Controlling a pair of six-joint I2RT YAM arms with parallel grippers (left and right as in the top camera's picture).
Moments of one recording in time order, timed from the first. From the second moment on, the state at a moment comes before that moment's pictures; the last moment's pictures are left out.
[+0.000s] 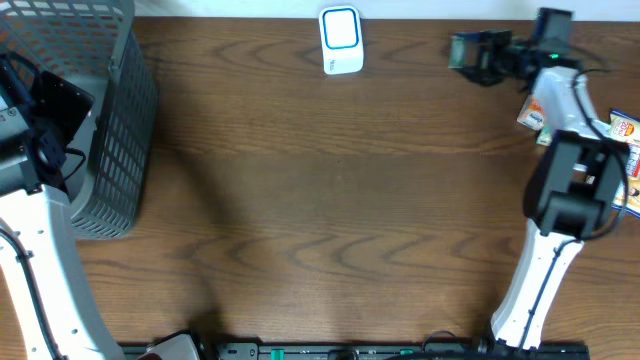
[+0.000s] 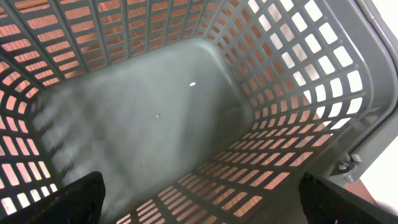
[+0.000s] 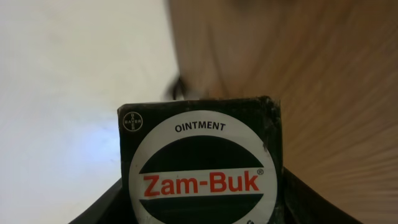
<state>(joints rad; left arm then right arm) 0.42 1.38 1.52 -0.91 -0.11 -0.62 -0.21 2.37 1.97 -0.42 -0.80 1.37</state>
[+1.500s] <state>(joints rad) 0.42 1.38 1.52 -0.91 -0.11 -0.62 -0.34 1.90 1.98 -1.28 0.27 0.63</state>
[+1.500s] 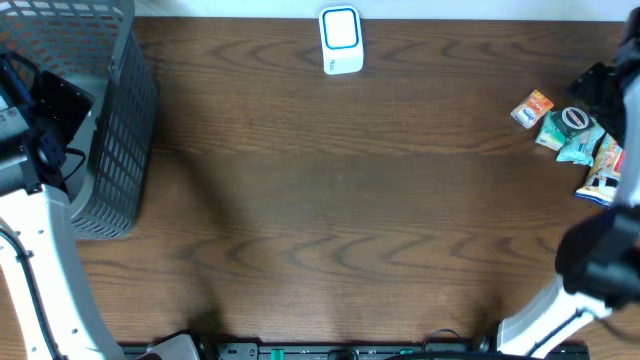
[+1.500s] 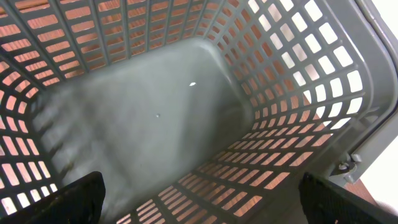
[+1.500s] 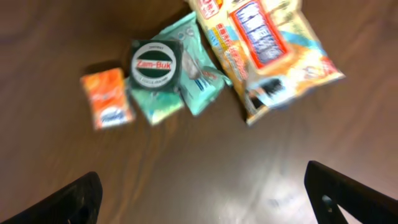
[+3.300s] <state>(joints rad) 0.42 1.38 1.52 -0.91 -0.11 -0.62 0.04 0.80 0.65 -0.65 0.11 0.37</state>
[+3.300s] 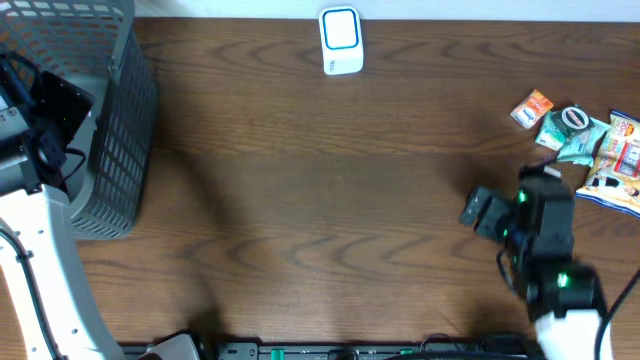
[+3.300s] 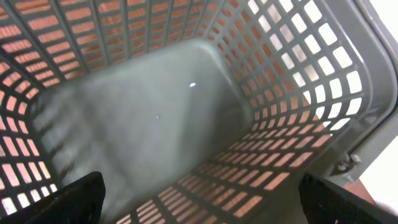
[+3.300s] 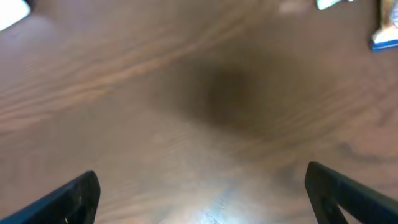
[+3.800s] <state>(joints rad) 0.42 1.38 1.52 -0.91 -0.11 -0.62 0.04 0.17 0.24 -0.34 0.10 0.21</state>
